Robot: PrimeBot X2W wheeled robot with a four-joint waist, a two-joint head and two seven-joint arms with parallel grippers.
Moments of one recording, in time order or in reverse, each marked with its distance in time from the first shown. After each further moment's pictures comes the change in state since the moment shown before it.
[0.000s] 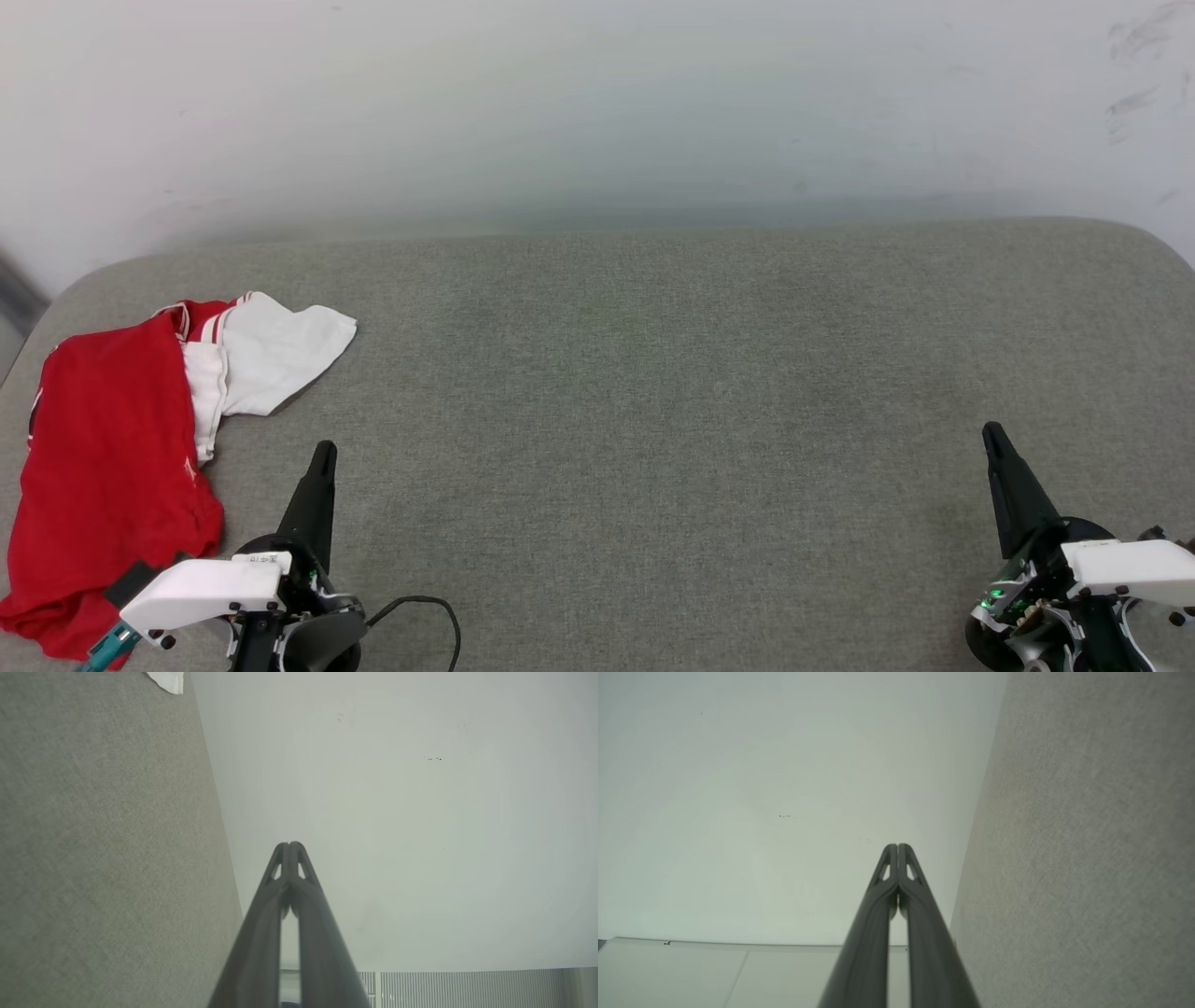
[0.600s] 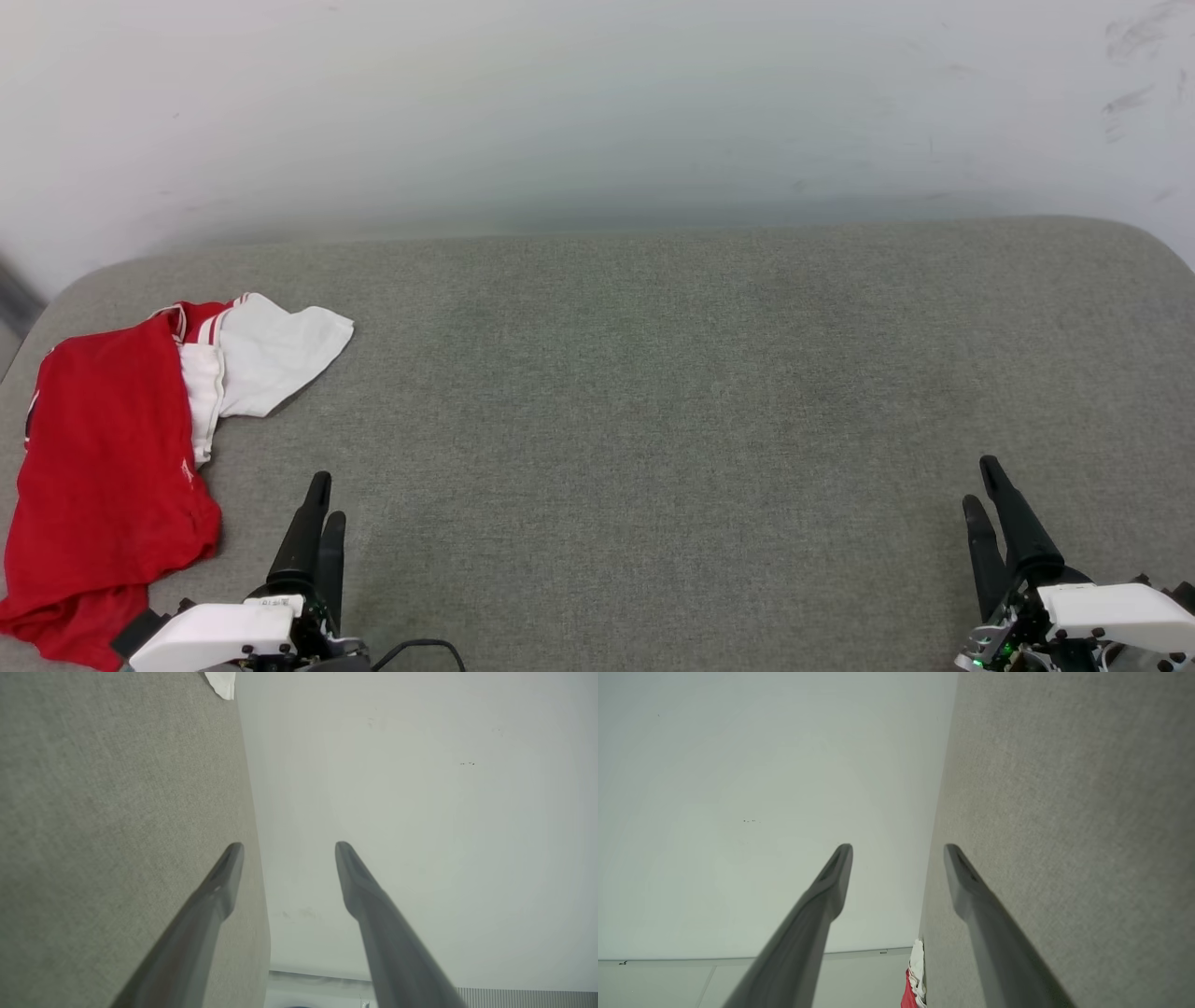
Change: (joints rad) left arm 0.066 -0.004 -0.016 0.014 0.021 0.001 -0.051; right arm 0.064 0.001 0.031 0.028 -0.034 0.000 -0.050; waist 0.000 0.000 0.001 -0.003
